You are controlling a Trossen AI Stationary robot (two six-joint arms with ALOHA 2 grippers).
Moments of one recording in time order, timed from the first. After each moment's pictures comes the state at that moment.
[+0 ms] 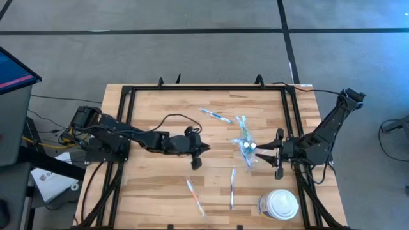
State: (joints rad) left arm -0.19 1.58 0.90 0.17 -0.35 -0.31; right arm 0.85 0.77 0.53 0.08 0.99 0.15
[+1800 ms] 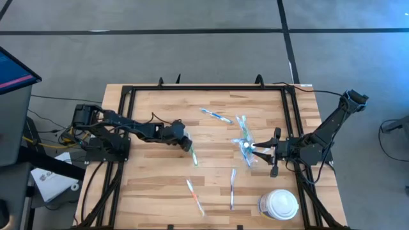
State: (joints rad) left arm 0.06 1.57 0.60 0.09 -0.21 -0.87; right arm 0.79 0.81 0.53 0.05 0.97 0.17
